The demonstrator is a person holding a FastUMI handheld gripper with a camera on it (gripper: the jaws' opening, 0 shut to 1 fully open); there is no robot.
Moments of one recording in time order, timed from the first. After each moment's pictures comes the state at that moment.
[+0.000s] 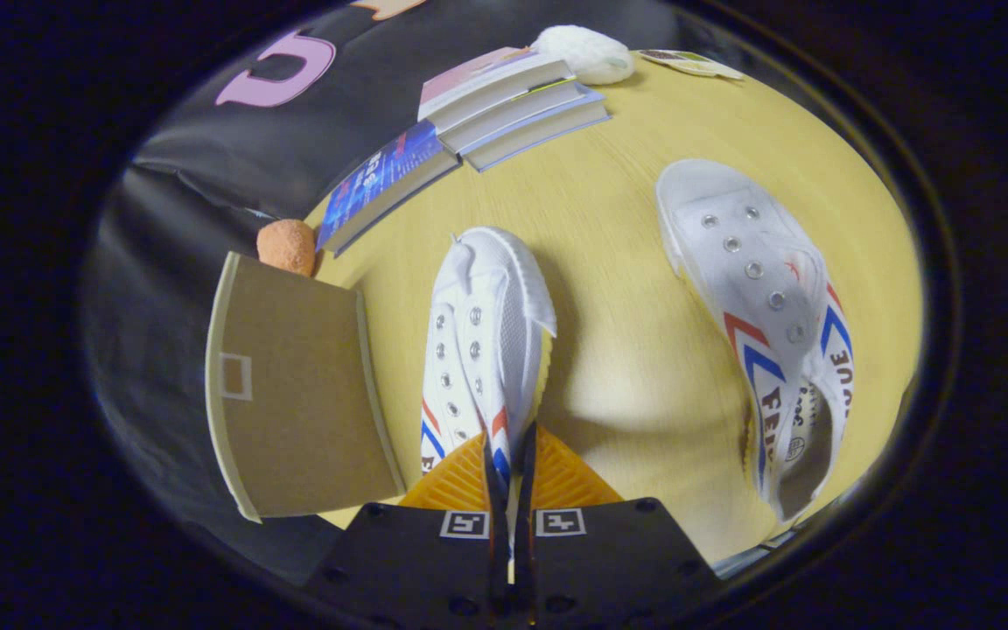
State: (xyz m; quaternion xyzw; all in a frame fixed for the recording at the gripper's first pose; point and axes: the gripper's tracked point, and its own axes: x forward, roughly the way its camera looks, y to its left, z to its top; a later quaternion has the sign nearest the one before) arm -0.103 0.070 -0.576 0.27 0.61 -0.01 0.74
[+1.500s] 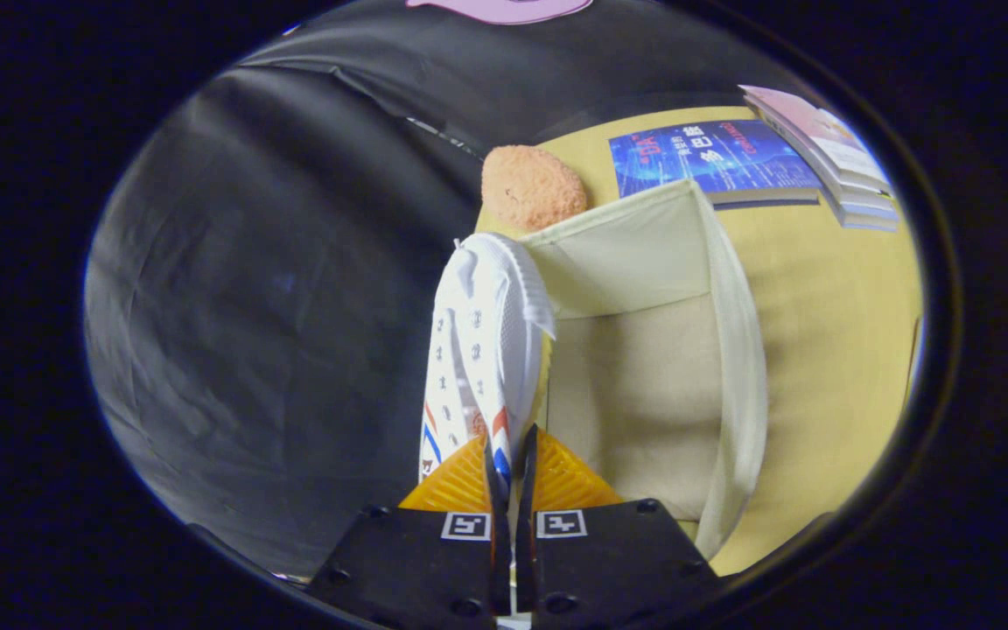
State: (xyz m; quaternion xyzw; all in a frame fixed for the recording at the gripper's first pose) arm -0.047 0.367 -0.492 0.21 0.62 0.21 0.72
